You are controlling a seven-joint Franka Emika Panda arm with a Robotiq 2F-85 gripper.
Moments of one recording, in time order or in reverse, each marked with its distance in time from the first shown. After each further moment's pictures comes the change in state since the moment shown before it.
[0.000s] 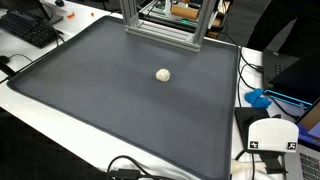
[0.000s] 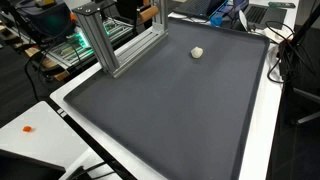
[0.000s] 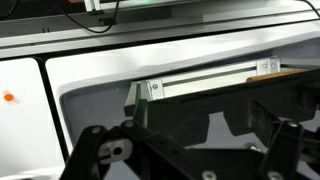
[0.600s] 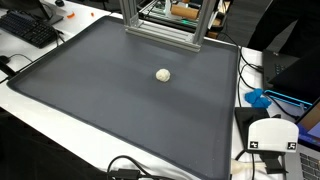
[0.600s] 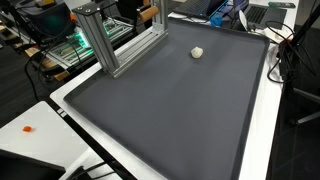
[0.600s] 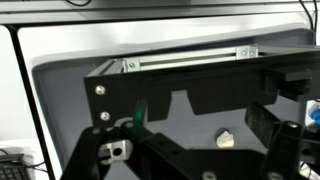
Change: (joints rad) arm 0.047 -0.012 0.076 0.002 0.086 0.073 0.017
